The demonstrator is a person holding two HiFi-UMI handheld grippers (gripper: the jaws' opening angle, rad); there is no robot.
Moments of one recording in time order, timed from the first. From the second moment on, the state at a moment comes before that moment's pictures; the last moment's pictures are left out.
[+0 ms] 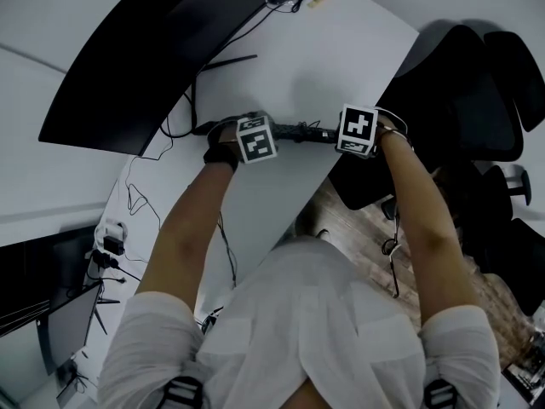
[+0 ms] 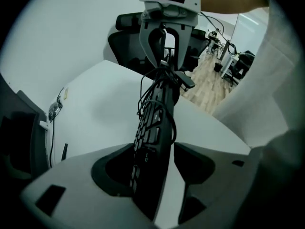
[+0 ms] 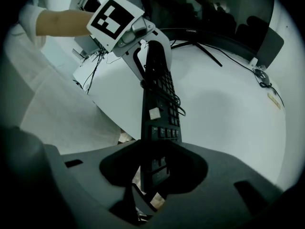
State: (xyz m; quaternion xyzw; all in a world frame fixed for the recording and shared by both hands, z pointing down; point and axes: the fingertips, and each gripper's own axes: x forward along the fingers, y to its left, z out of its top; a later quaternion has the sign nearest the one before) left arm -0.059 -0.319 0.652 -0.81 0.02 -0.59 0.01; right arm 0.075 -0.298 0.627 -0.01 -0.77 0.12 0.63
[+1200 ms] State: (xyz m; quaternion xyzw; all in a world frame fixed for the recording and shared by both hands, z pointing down) left arm -0.045 -0.325 0.630 -0.79 0.11 -0.60 -0.01; right arm 0.112 -0.321 0.510 0.42 -0.88 0.13 0.20
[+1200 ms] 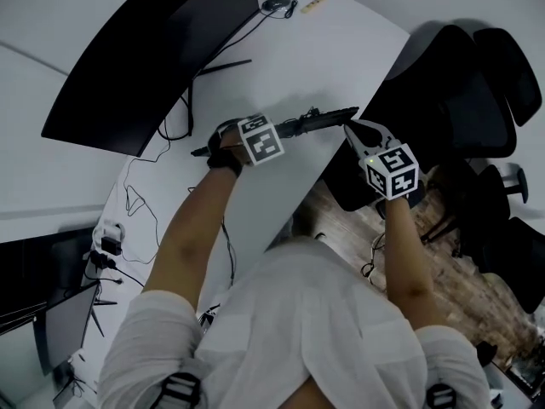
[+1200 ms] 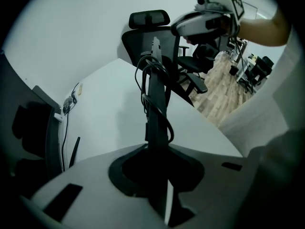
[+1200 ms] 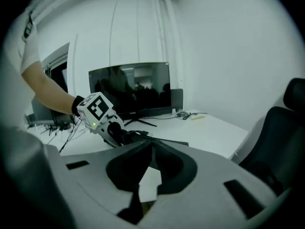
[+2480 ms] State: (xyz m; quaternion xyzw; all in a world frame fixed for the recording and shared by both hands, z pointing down) left arm -0.011 -0.214 0.515 -0.80 0.18 -0.57 -0.09; right arm 0.141 -0.203 0.408 0.44 -0.89 0.05 0.06
